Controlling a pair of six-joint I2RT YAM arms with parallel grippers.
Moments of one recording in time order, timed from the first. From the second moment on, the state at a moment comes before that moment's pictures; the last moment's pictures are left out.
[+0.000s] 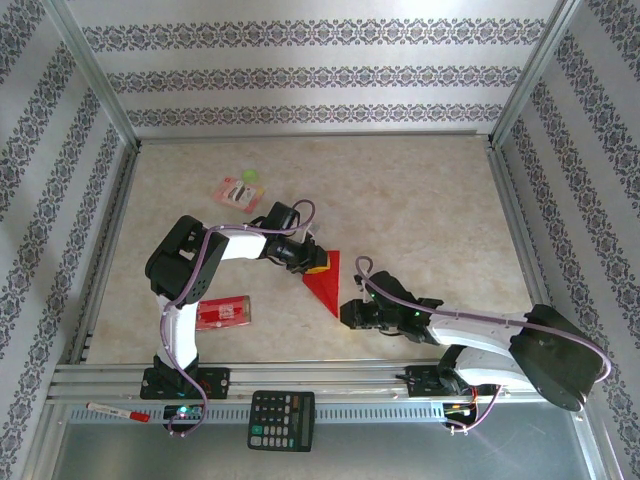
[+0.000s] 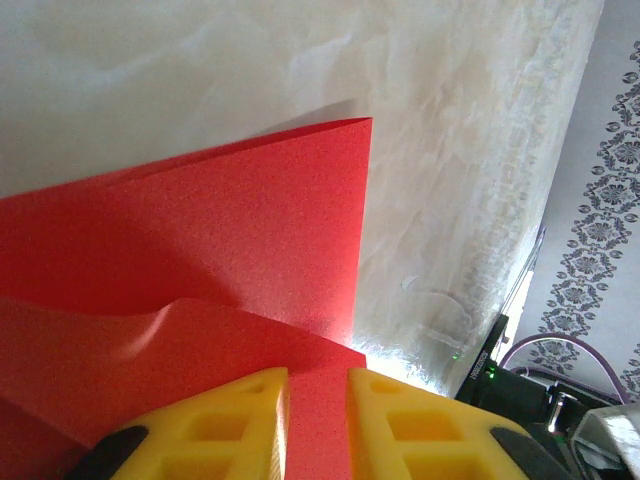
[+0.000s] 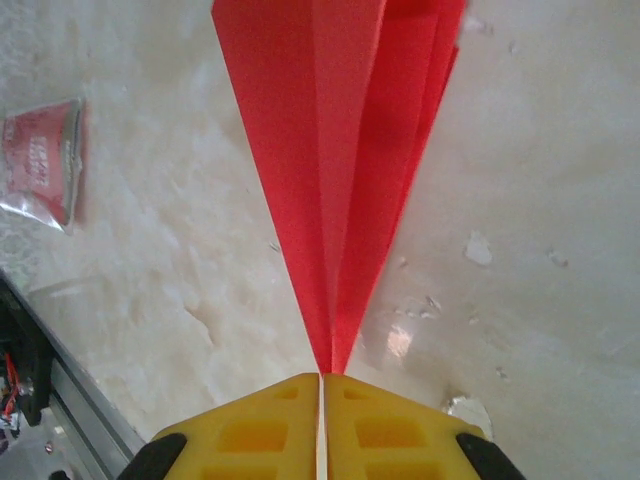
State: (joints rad) left arm -0.49 2.00 1.06 -0.08 0.81 -0.70; right arm 0.84 1.18 0.31 0.09 -0.28 0.87
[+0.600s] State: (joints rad) left arm -0.49 2.01 1.07 -0.08 0.81 -0.70; right arm 0.78 1.43 0.46 0.09 -0.33 0.79
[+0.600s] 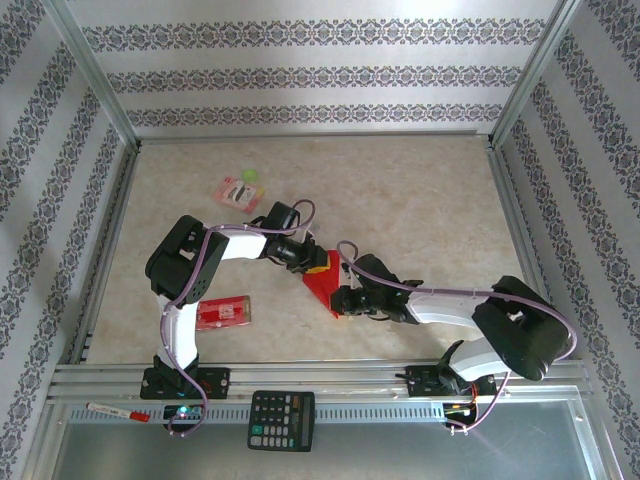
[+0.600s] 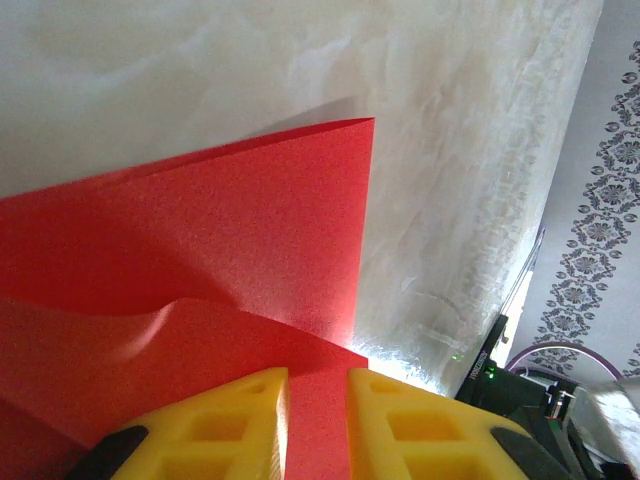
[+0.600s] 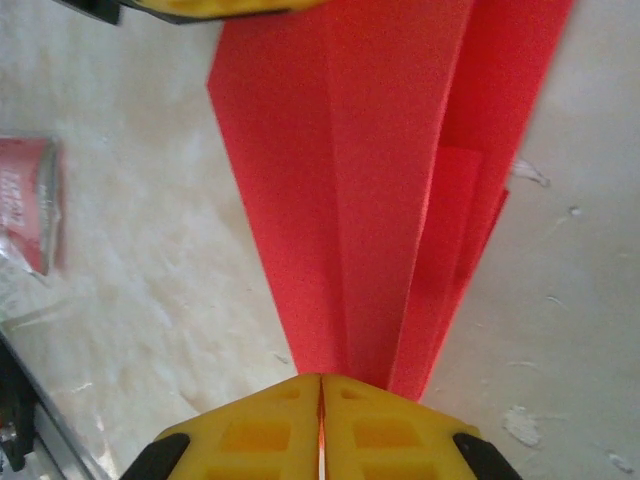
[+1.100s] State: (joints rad) left arm -0.49 2.01 1.07 -0.08 0.81 -0.70; right arm 0.78 1.41 0.38 0.17 -0.34 0.79
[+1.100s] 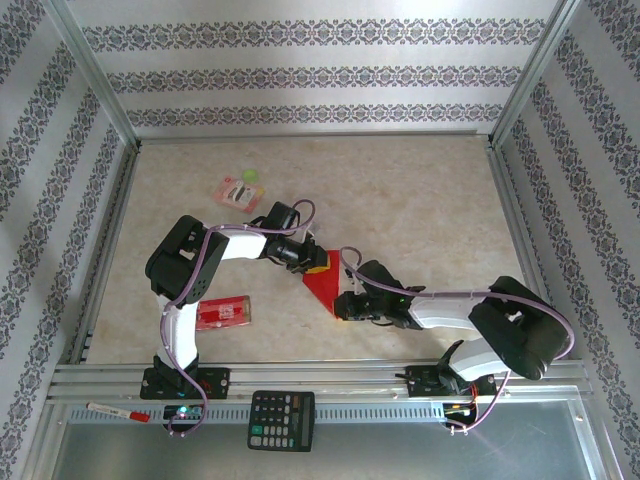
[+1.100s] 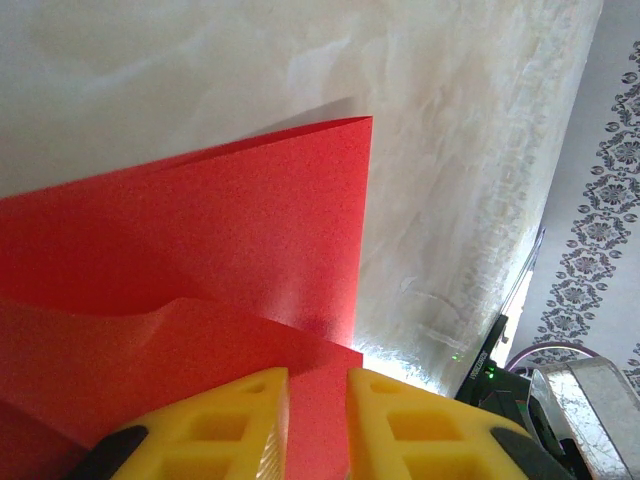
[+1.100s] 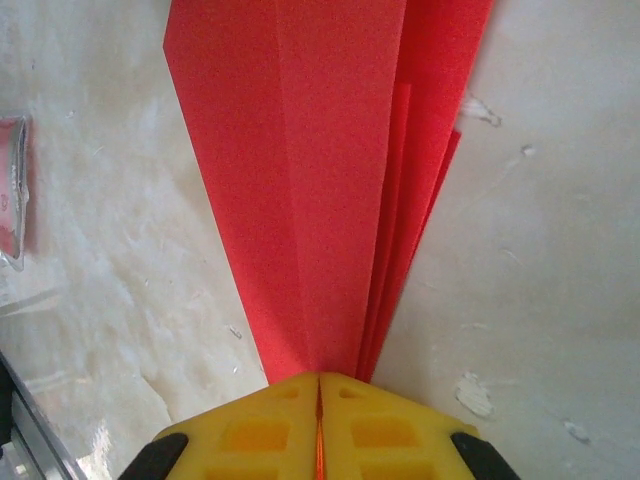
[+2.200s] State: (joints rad) left arm -0.49 2.01 1.07 -0.08 0.81 -0.70; right arm 0.76 1.50 0.48 0.12 -0.38 0.76
